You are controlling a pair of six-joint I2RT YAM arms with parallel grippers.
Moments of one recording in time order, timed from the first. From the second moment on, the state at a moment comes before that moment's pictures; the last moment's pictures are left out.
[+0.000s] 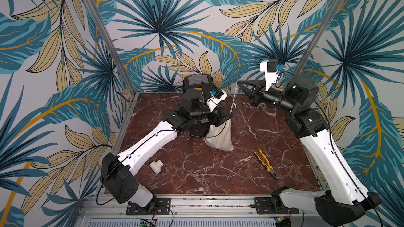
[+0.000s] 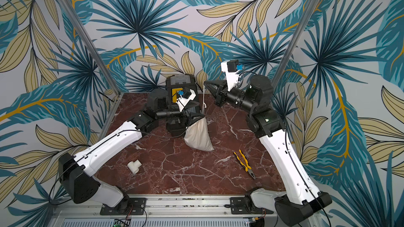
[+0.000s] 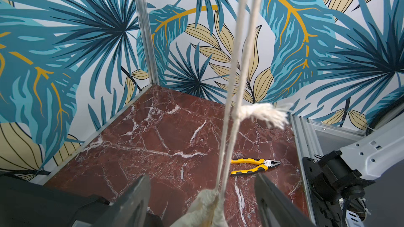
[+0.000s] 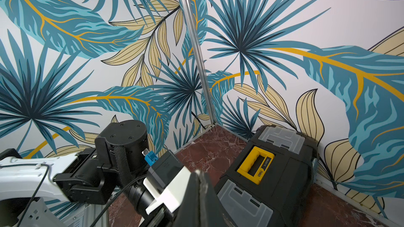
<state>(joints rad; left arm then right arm) -0.64 1.51 1.43 -0.16 0.59 0.07 0.51 1.26 1.61 -0.31 -0.55 0.24</state>
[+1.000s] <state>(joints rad) -0.70 1.60 1.49 -0.23 0.46 0.09 0.51 1.27 1.62 -0.30 -0.54 0.26</state>
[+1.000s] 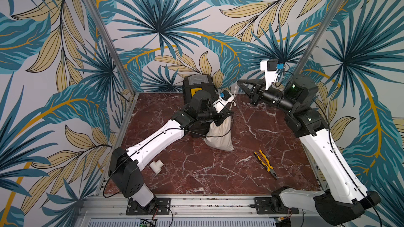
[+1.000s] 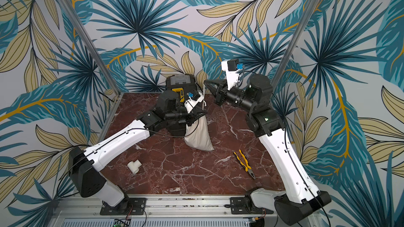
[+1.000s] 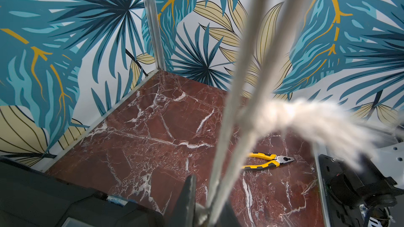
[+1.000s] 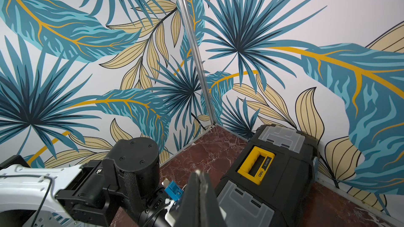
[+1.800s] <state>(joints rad) -0.72 1.57 1.49 -0.29 0.32 0.19 0.51 1.30 1.74 -0.44 -0.45 0.25</state>
